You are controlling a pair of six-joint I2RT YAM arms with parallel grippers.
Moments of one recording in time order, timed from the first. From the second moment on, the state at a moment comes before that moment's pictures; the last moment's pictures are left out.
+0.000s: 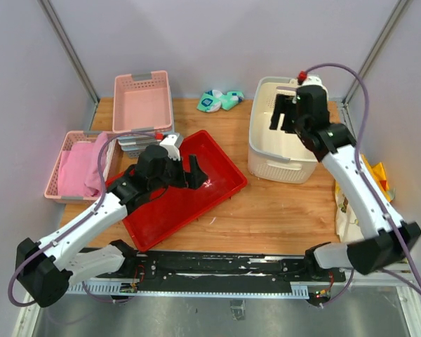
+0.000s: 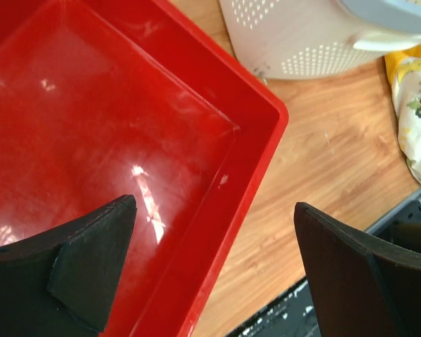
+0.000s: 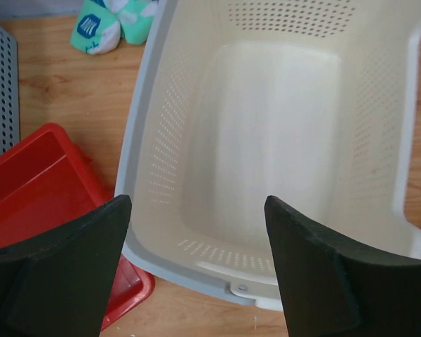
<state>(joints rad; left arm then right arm) -0.63 1.03 0.83 -0.26 0.04 -0.48 0.36 1.28 1.43 -0.61 0.28 0.27</state>
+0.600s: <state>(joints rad) -0.64 0.82 0.73 -0.27 0.02 -0.55 0.50 1.85 1.78 -0.78 0.31 0.31</state>
